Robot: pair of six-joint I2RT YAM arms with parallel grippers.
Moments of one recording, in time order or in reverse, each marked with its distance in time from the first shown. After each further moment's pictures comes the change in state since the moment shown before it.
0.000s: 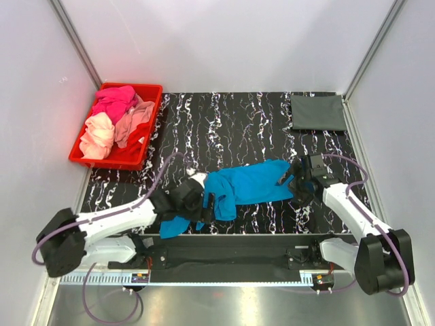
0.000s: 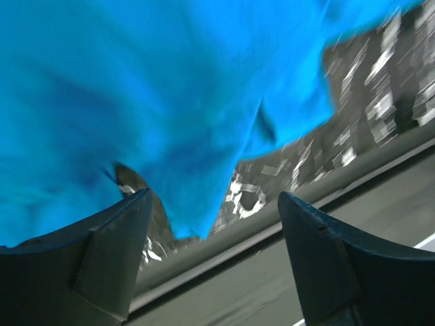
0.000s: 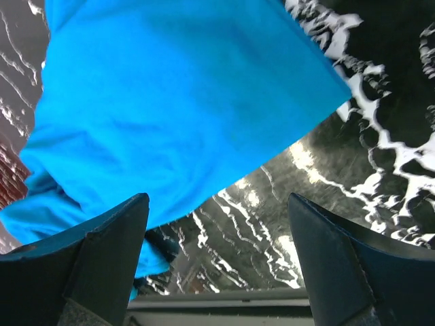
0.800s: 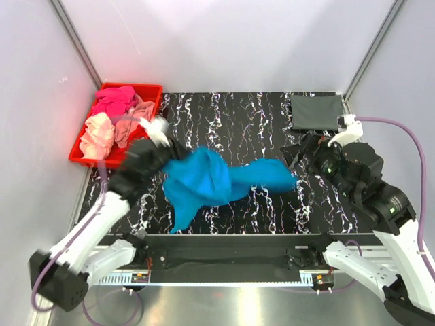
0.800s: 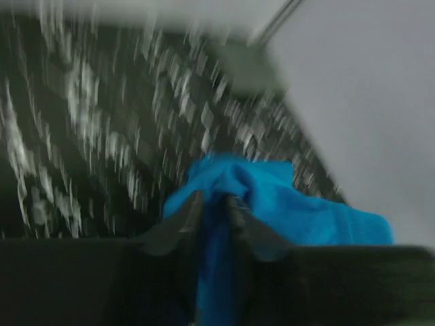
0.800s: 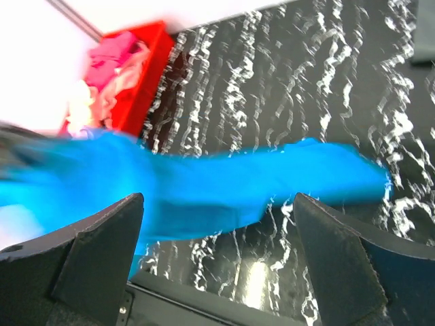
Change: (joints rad) left arm 0.478 -0.217 0.294 0.312 0.232 0.154; right arm 0.373 -0.312 0.672 -0.218 0.248 -0.375
